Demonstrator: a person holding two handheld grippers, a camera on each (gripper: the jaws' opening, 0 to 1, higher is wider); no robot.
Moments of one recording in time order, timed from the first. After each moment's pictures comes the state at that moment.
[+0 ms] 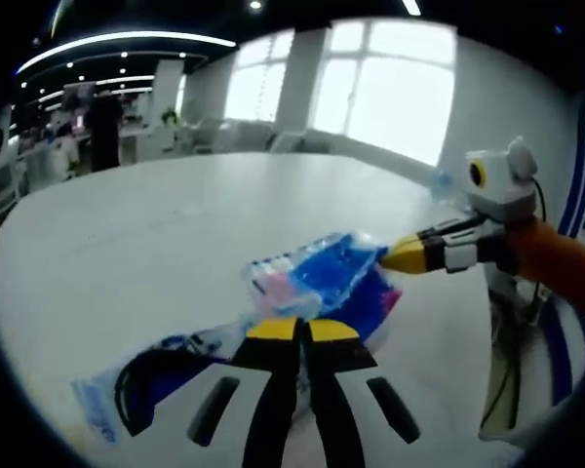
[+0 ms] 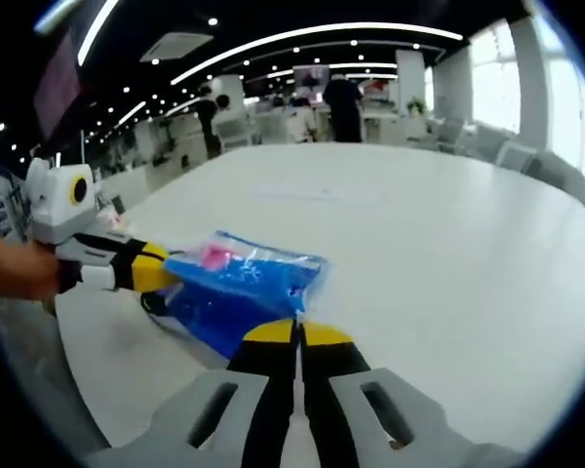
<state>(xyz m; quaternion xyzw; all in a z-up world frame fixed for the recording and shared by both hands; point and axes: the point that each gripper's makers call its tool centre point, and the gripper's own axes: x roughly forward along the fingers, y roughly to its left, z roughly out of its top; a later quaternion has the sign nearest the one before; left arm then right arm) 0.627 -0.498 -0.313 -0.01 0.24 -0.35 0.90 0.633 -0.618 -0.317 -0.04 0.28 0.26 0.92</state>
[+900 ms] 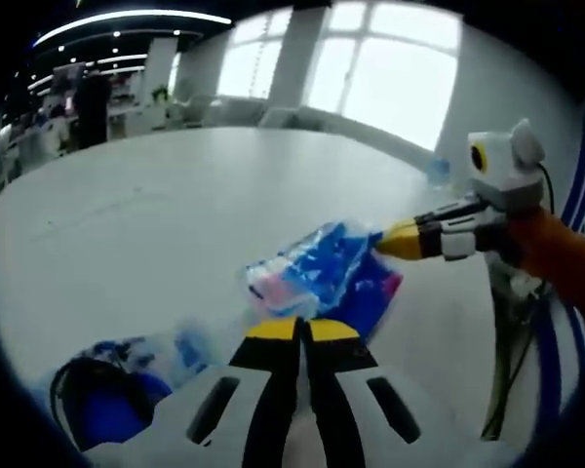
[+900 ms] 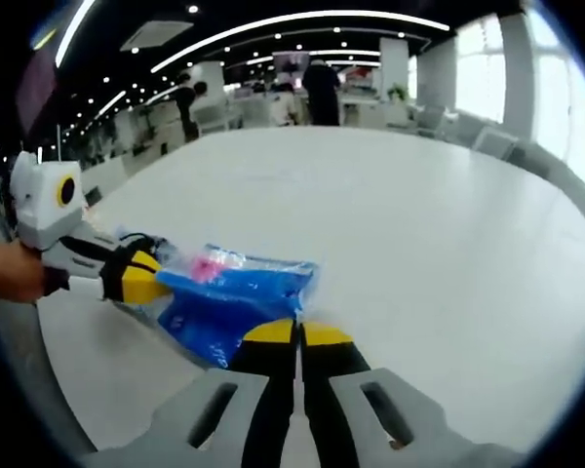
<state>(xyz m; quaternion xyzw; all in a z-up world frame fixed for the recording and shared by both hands) 0.637 -0.553 -0.352 -0.01 0.30 -0.36 0.88 0.653 -0.671 -0.346 -0.06 0.32 0.22 0.92</state>
